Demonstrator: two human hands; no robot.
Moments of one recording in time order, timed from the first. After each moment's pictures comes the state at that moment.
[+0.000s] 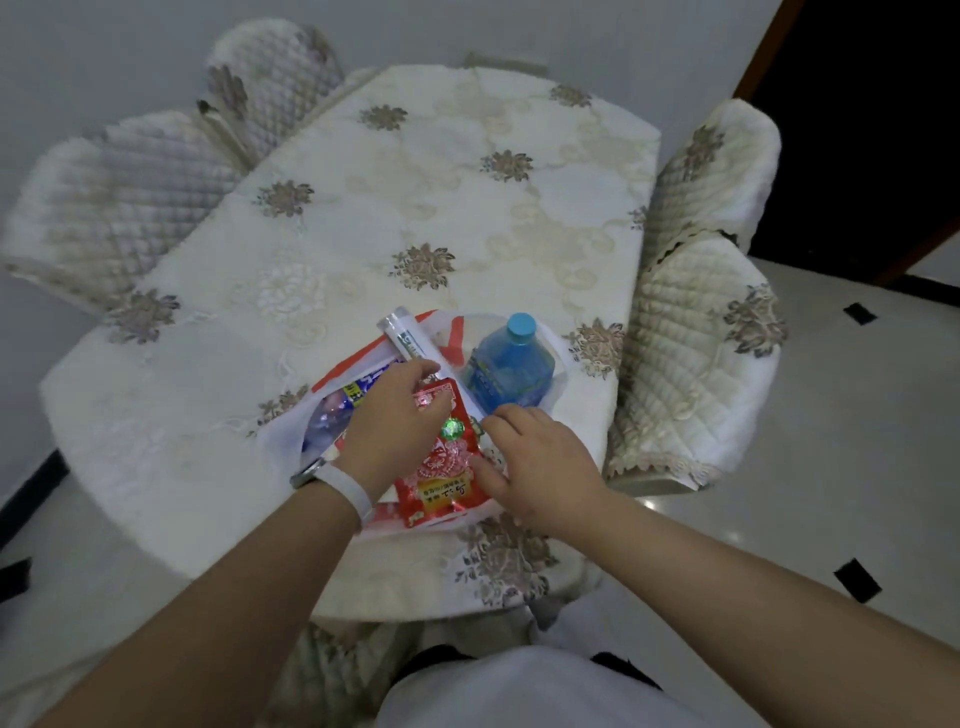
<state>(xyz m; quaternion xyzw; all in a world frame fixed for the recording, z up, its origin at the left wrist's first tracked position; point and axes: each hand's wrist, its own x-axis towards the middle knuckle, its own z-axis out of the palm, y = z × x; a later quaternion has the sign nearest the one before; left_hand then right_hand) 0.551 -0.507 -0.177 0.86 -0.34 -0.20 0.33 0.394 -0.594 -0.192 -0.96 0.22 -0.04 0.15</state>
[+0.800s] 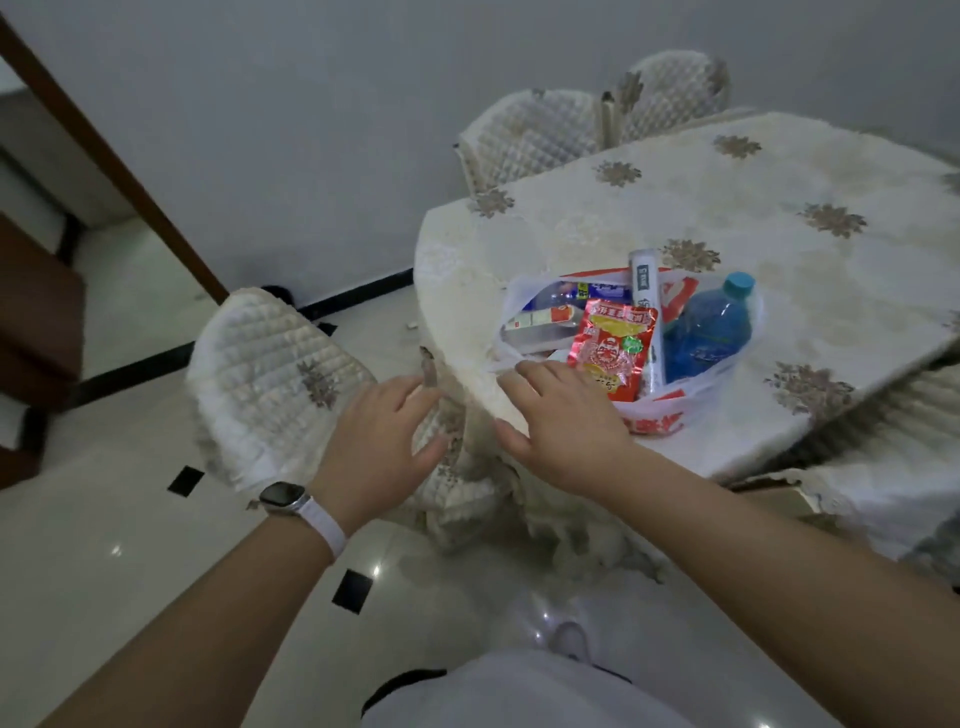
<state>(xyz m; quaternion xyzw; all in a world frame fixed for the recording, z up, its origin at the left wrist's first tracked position) 0.310 -0.241 -0.140 0.97 -0.20 0.03 0.11 0.307 -0.471 -0.131 -0.98 -0.18 -0.02 0.08</state>
